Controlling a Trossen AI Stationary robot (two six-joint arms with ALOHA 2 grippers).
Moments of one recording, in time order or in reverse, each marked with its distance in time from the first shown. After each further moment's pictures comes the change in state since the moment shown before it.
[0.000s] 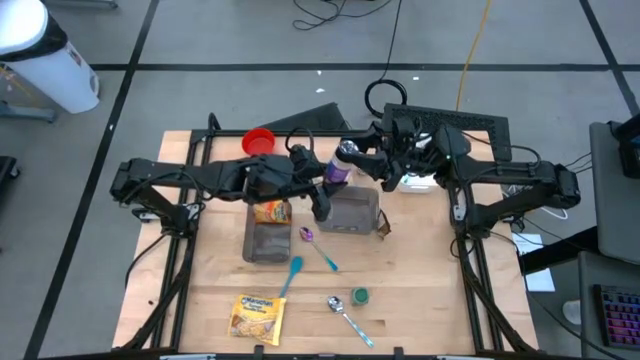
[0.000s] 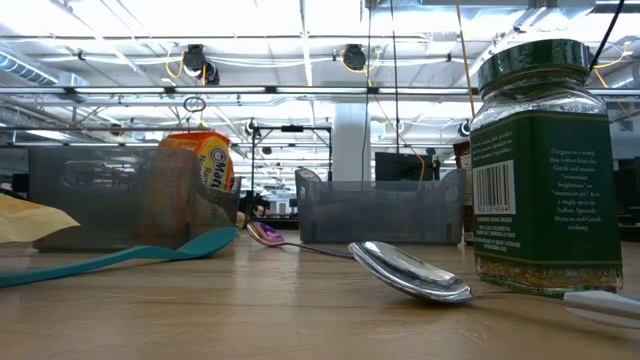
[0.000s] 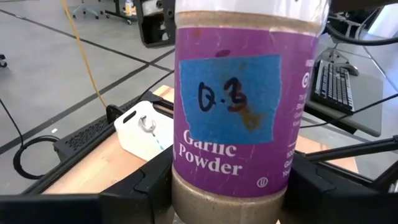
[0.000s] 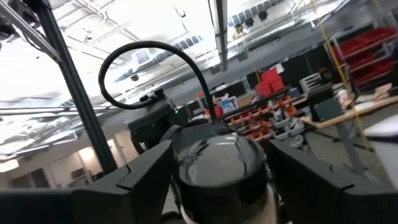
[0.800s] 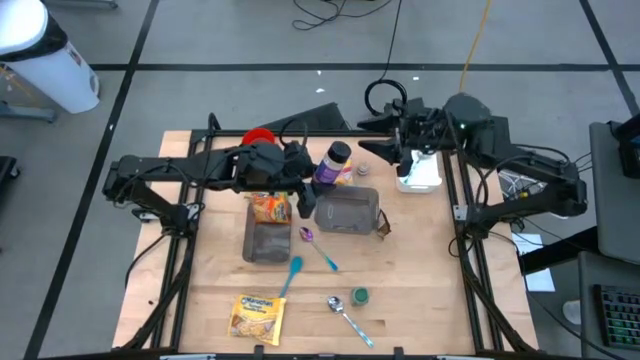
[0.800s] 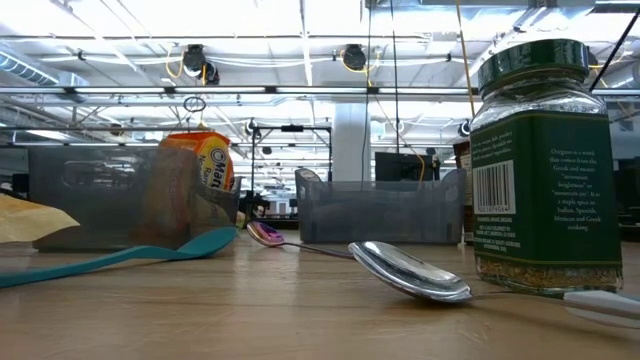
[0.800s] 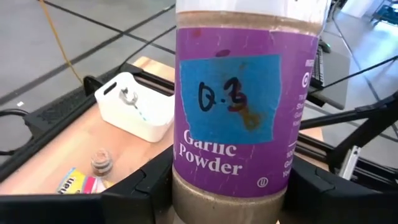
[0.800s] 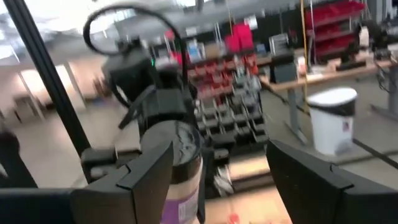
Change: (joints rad) left arm 0.056 -0.066 0.001 -0.159 0.197 -0.056; right arm -0.147 -0.074 0.247 -0.643 -0.127 -0.261
